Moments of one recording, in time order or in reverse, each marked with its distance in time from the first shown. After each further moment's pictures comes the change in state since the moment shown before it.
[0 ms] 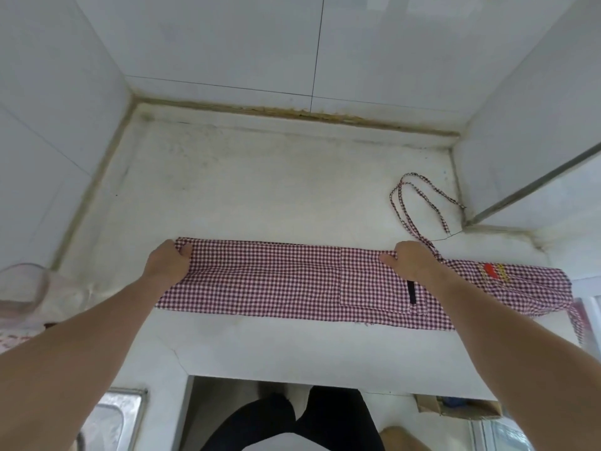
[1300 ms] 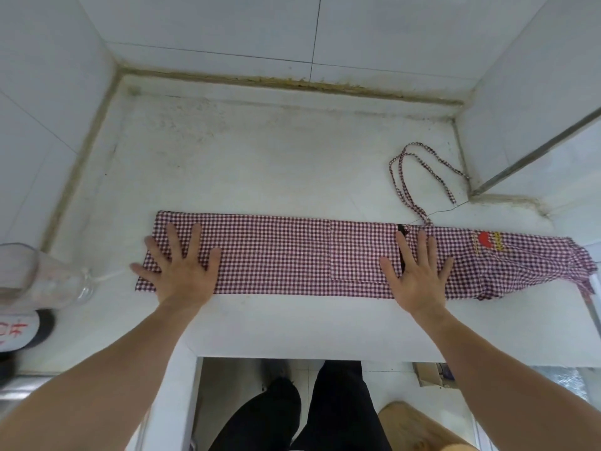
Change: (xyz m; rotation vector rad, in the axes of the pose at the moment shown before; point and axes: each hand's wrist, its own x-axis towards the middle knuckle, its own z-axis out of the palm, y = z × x) left_hand -0.034 -0.037 0.065 0.405 0.129 0.158; right_hand -0.053 0.000 0.118 0.097 0.398 0.116
